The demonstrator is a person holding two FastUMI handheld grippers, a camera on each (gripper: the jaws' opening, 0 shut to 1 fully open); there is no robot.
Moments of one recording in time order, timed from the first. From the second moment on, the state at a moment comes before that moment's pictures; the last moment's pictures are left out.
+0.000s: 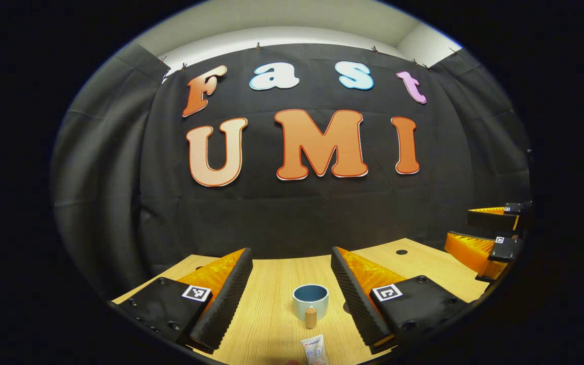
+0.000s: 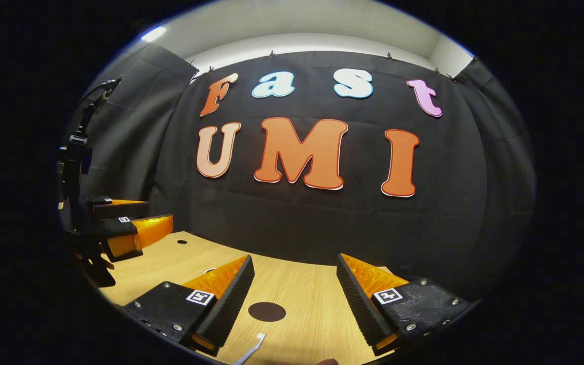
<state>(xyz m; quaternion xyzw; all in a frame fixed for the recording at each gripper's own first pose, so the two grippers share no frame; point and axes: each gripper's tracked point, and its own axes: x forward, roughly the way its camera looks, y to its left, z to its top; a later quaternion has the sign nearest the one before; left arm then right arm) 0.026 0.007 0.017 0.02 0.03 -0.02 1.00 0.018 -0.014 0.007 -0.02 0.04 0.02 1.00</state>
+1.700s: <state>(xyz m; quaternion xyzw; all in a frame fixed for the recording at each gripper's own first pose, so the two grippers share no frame) -0.008 -0.028 -0.142 -0.04 0.51 -0.12 0.85 -0.019 0.035 -0.090 0.03 0.49 0.14 0.86</state>
